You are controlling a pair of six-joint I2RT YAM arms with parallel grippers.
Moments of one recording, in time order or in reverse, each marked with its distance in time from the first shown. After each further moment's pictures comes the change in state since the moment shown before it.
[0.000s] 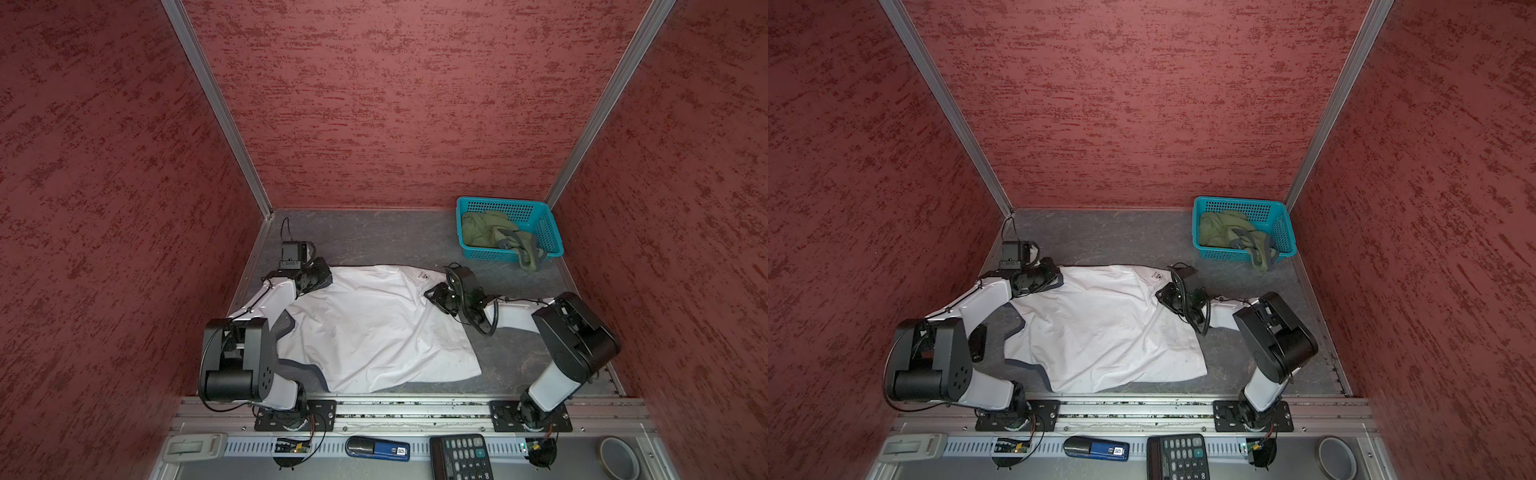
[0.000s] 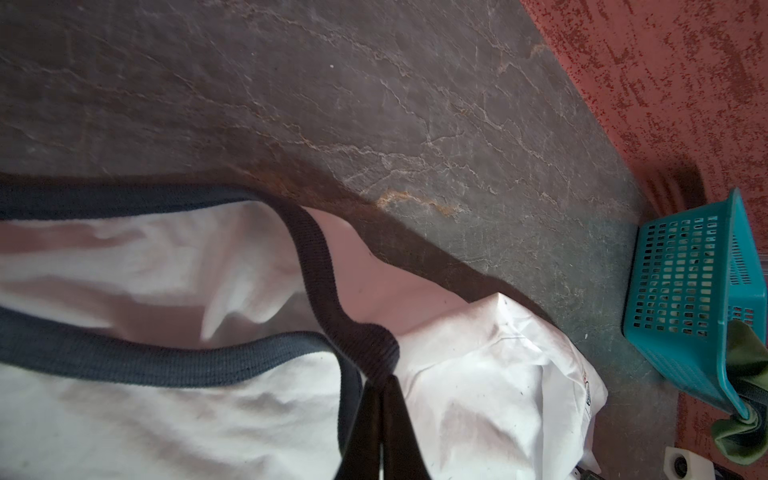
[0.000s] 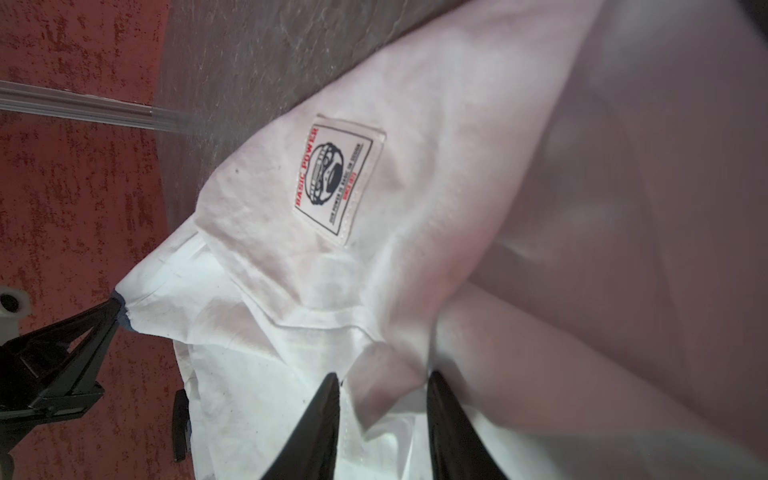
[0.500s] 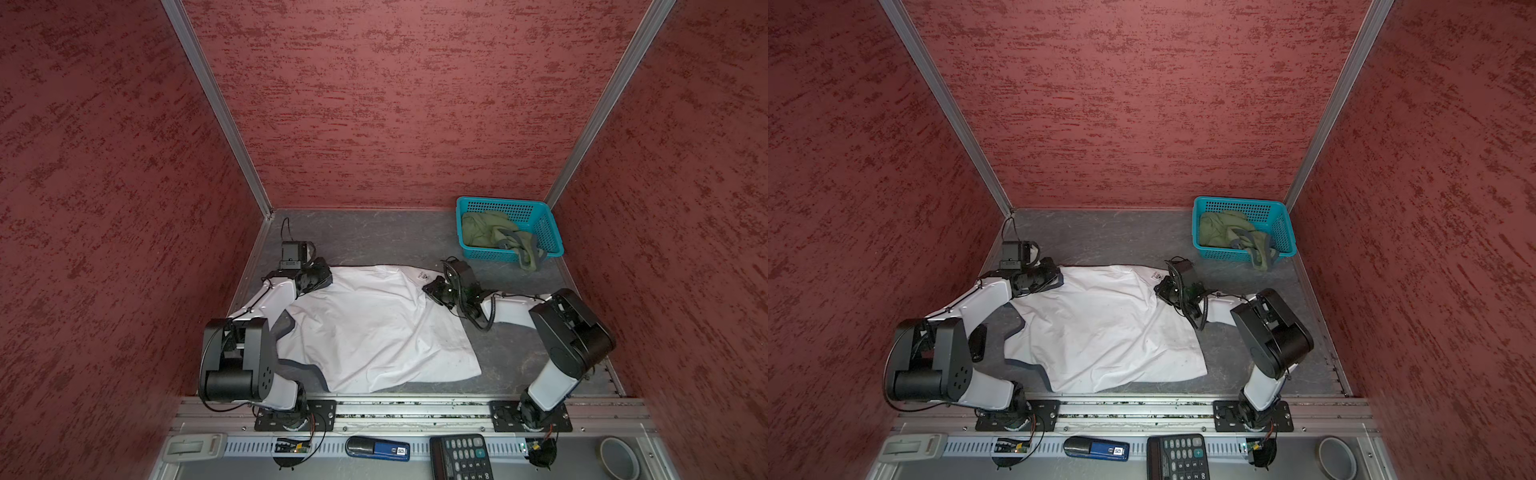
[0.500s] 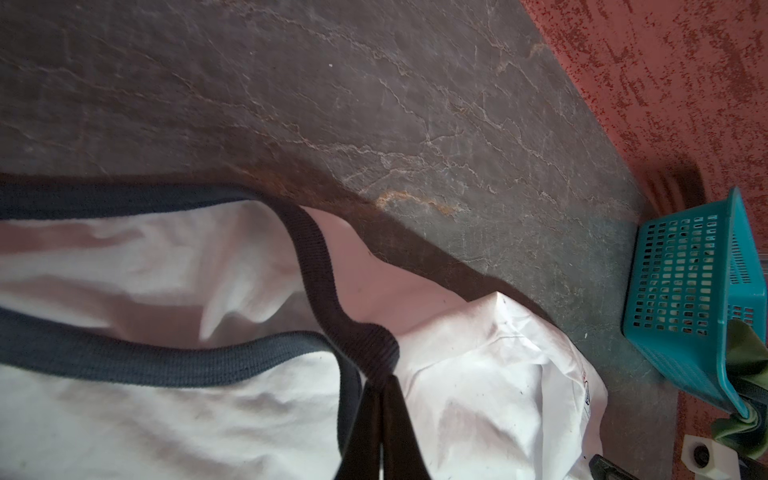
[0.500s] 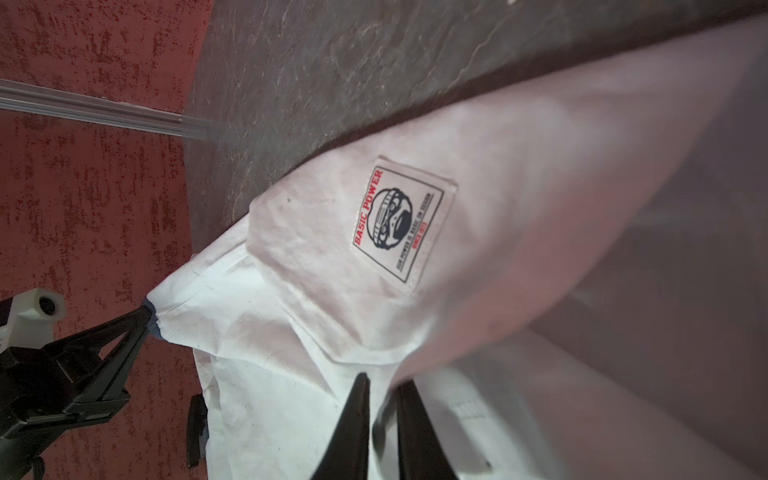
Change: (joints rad) left arm -0.002 0.000 0.000 0.000 0.000 0.000; right arm 0.000 0.023 0.065 0.009 0.000 -0.014
